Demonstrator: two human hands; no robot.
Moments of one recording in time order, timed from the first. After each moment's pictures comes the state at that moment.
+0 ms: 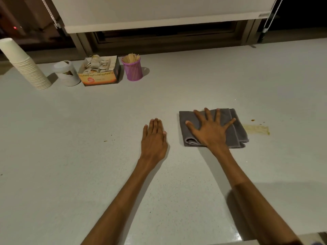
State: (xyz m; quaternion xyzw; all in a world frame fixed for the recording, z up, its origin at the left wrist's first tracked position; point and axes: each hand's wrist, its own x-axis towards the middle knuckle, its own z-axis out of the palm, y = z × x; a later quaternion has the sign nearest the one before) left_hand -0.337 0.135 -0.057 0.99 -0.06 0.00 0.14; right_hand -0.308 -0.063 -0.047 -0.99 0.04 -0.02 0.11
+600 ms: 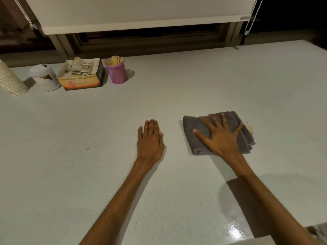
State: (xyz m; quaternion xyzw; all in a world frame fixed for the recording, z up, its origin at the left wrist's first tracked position) left_hand -0.325 0.103 -0.060 0.99 -0.07 0.00 0.14; right_hand -0.328 -0.139 -0.055 -0.99 0.05 -0.03 0.09
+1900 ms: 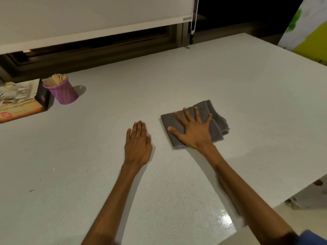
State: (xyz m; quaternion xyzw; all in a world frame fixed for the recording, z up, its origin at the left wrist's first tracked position) left_hand -0.286 0.013 -0.064 0.98 -0.17 0.01 0.14; right_hand -0.306 -0.201 -0.058 -0.99 0.07 -0.05 0.10
